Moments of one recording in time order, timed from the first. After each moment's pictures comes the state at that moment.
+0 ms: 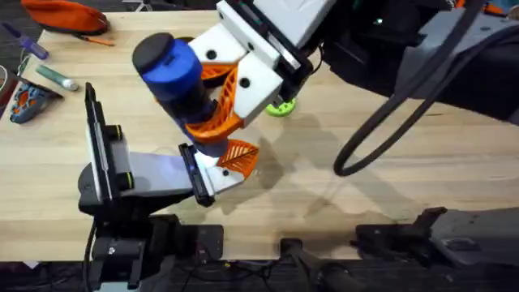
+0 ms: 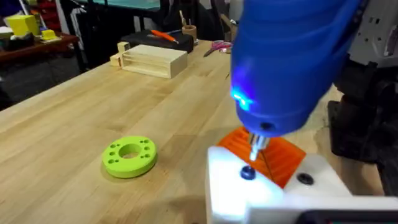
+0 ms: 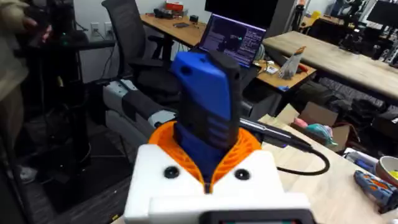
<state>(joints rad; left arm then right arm) 0.04 0.01 0.01 -0.13 1.18 0.10 0.73 1.57 1.21 0.37 -1.55 -0.22</state>
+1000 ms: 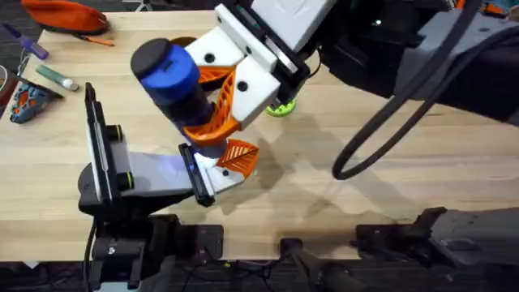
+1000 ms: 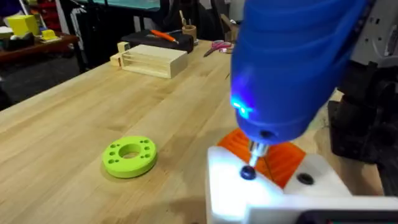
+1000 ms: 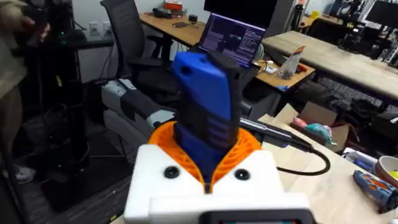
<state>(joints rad) 0.04 0.01 0.01 -0.13 1.18 0.10 0.73 1.57 1.21 0.34 -1.54 -0.26</state>
